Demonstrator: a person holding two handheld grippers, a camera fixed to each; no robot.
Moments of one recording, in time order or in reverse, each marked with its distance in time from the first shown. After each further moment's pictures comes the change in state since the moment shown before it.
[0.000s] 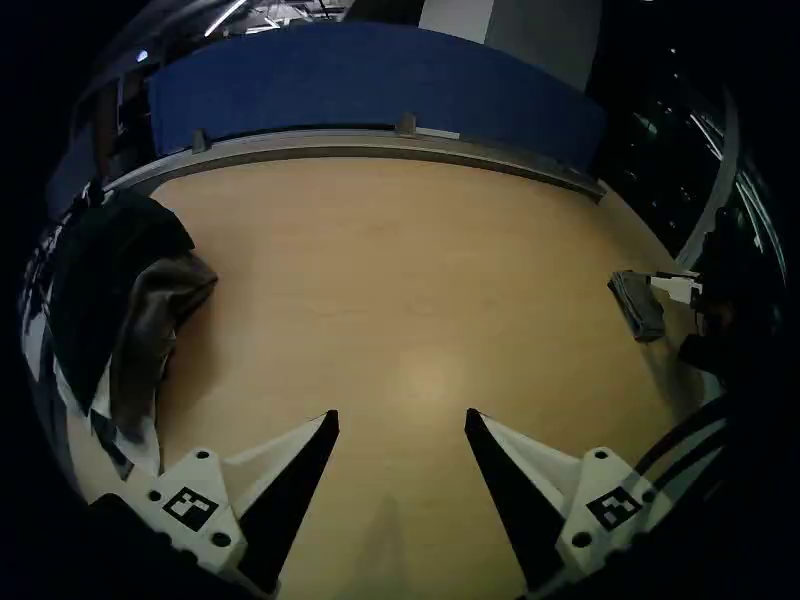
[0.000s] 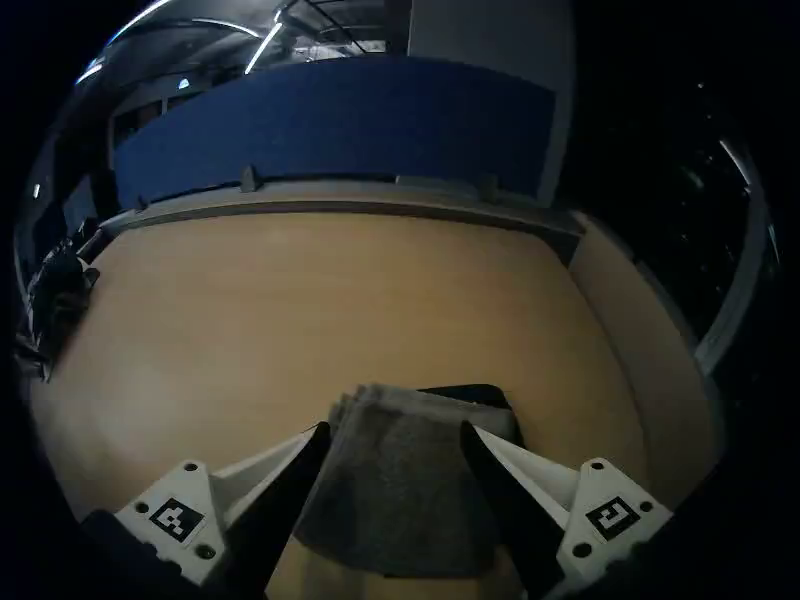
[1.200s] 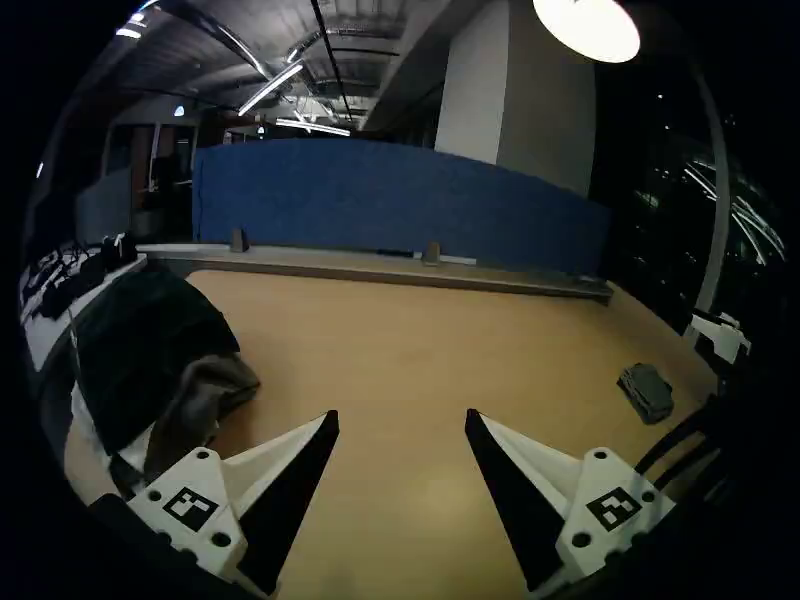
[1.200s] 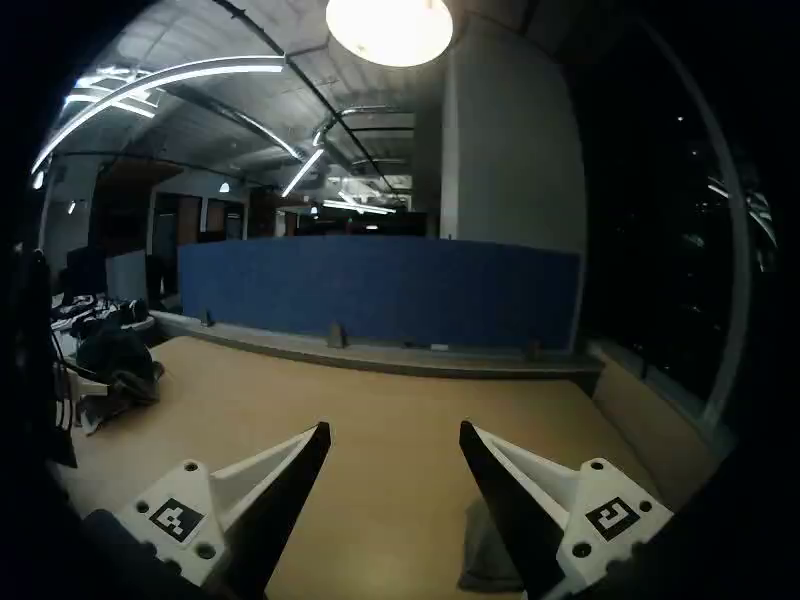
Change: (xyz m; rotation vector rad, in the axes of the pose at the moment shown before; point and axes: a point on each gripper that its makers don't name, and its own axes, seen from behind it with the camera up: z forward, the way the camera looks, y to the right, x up) left arm 0.085 -0.042 -0.035 0.066 0.452 -0.030; right arm 0.098 -0.157 -0.130 0.065 0.530 -0.004
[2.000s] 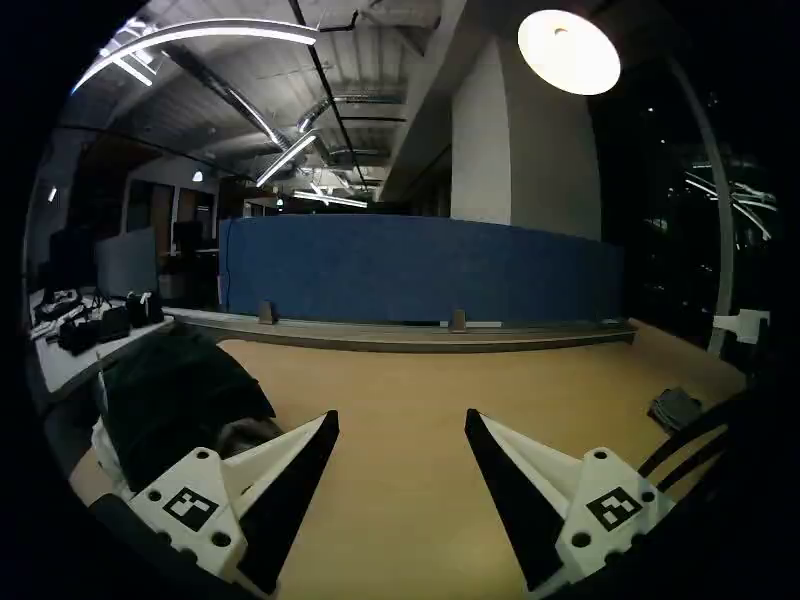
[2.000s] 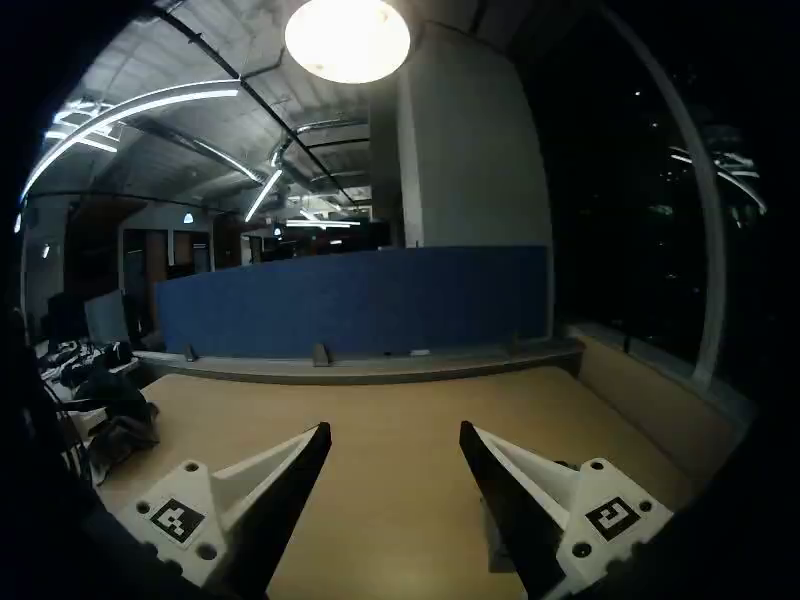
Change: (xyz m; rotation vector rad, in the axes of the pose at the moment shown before) left arm 0.034 -0.022 -0.009 0.091 0.254 0.082; right arm -0.001 -0.010 -0.011 -0.088 0.017 0.109
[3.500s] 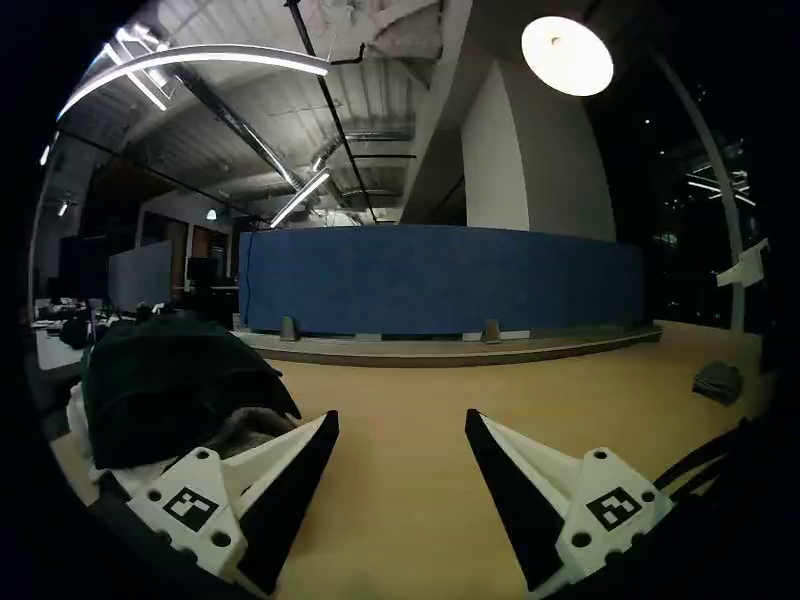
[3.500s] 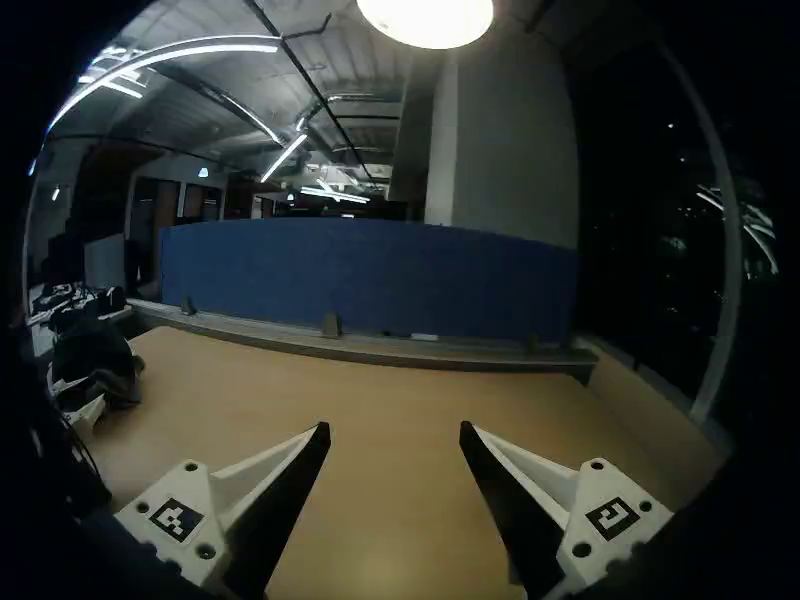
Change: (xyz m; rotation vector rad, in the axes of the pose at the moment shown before) left arm -0.063 -0.057 0.041 0.058 0.154 0.023; right arm -0.032 -0.052 0.053 -0.004 -0.062 -0.146
